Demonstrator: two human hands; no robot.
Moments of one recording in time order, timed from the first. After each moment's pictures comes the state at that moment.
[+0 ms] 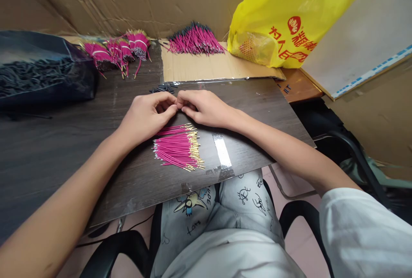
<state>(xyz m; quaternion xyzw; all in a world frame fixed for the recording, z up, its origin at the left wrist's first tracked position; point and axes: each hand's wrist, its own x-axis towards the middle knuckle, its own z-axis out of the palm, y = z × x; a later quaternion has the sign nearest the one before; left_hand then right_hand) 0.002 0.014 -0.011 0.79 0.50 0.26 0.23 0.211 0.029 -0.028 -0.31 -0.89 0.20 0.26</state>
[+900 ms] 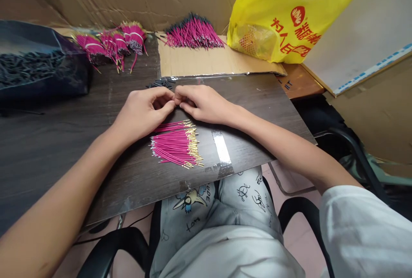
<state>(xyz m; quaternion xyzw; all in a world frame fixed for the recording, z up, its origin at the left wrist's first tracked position) 0.002 0.013 -0.008 0.81 0.48 0.24 0.21 0.212 0.029 -0.025 -0.31 -0.90 0.19 0.24</state>
